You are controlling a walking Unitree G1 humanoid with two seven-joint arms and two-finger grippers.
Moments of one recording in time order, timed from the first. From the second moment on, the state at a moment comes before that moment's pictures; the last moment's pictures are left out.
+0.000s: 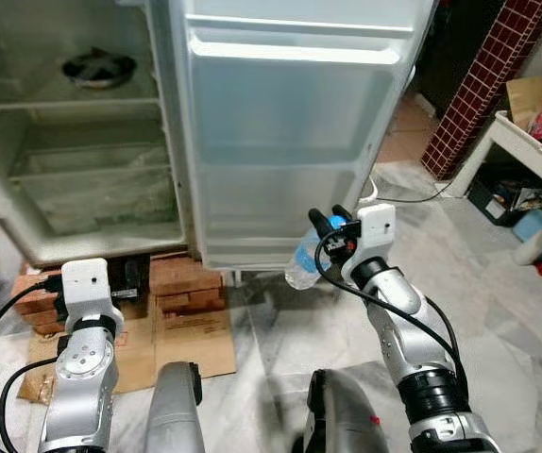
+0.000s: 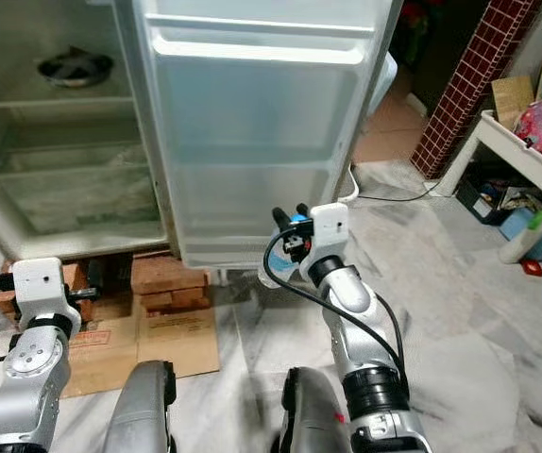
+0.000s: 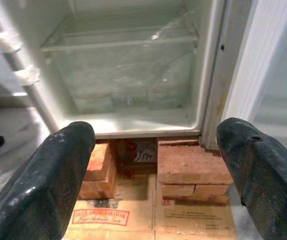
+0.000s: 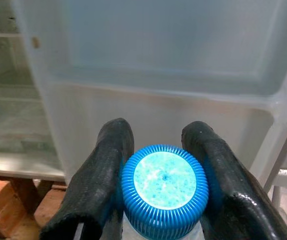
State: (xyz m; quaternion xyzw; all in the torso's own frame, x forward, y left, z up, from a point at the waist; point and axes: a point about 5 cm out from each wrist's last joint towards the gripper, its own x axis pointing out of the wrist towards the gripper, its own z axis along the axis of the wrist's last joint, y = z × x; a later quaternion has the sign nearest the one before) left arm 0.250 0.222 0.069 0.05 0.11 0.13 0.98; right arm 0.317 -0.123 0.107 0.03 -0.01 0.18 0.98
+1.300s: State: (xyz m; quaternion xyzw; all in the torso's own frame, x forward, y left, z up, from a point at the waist) left arm 0.251 0.225 0.070 0.05 0.10 0.13 0.99; right arm 0.318 -0.106 0.113 0.01 -0.03 0.23 0.97
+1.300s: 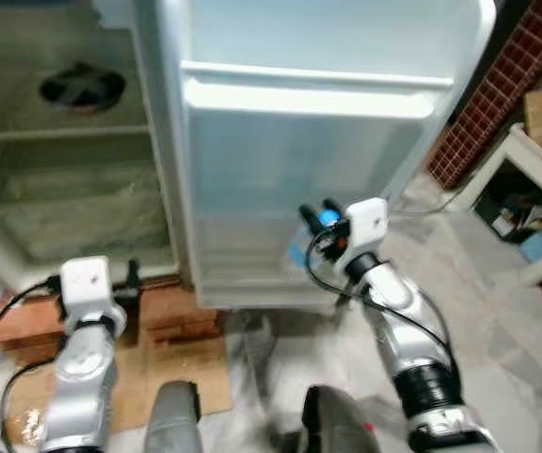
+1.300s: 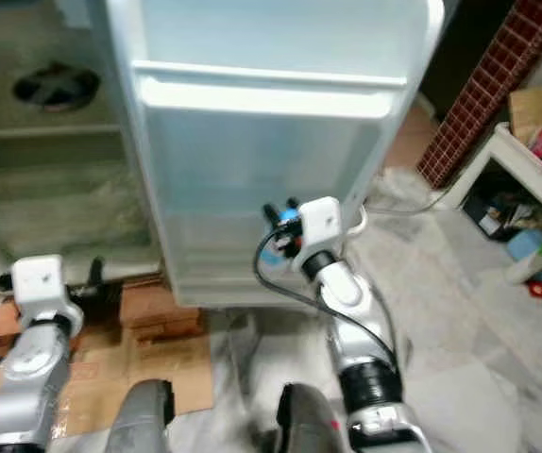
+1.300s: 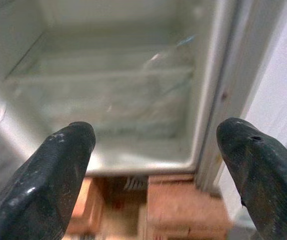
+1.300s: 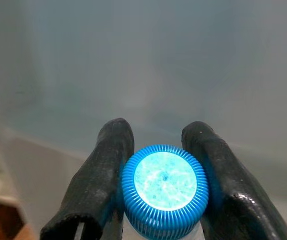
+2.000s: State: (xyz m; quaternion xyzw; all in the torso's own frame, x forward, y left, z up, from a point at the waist) left arm 0.230 0.206 0.086 0.08 0.07 0.06 0.99; right arm 0.312 -0.109 0.105 -0.07 -0.05 0.23 0.97
